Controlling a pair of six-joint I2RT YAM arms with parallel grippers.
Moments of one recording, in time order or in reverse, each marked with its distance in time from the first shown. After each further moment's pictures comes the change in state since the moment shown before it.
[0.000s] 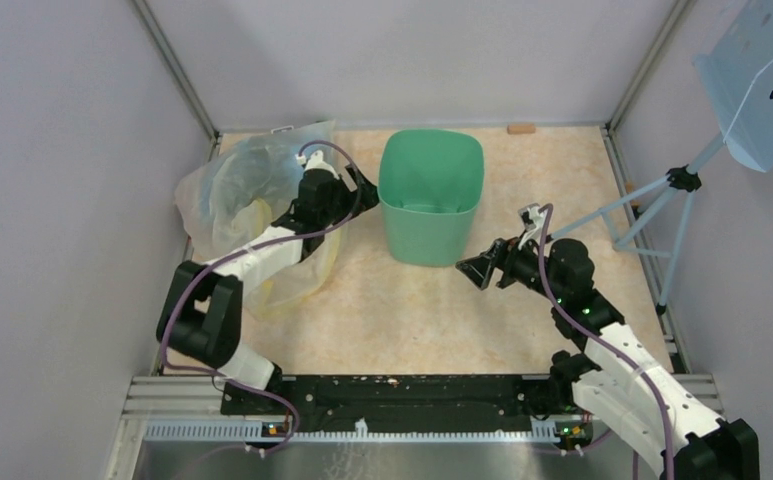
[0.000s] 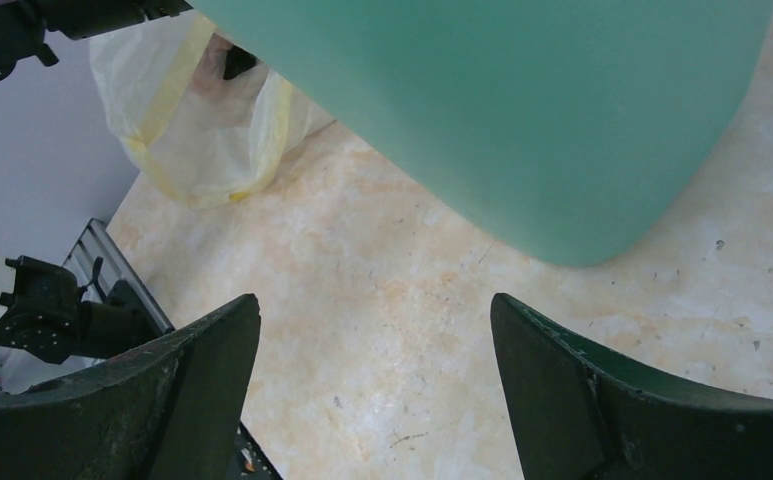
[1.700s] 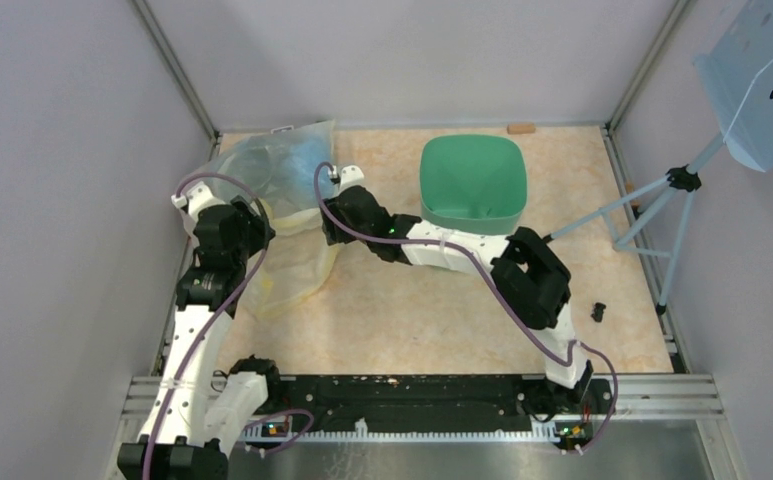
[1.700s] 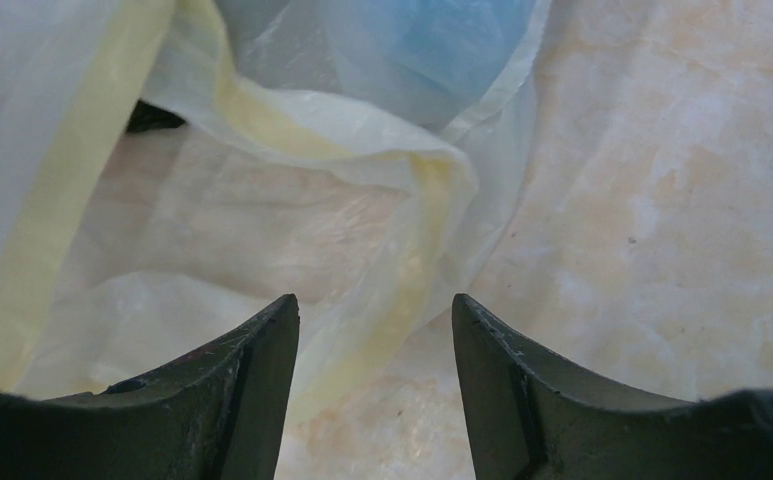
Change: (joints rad) left arm 0.398 -0.784 -0.134 -0.671 -0.314 0.211; right arm 0.591 1.353 1.174 -0.068 0.660 -0.061
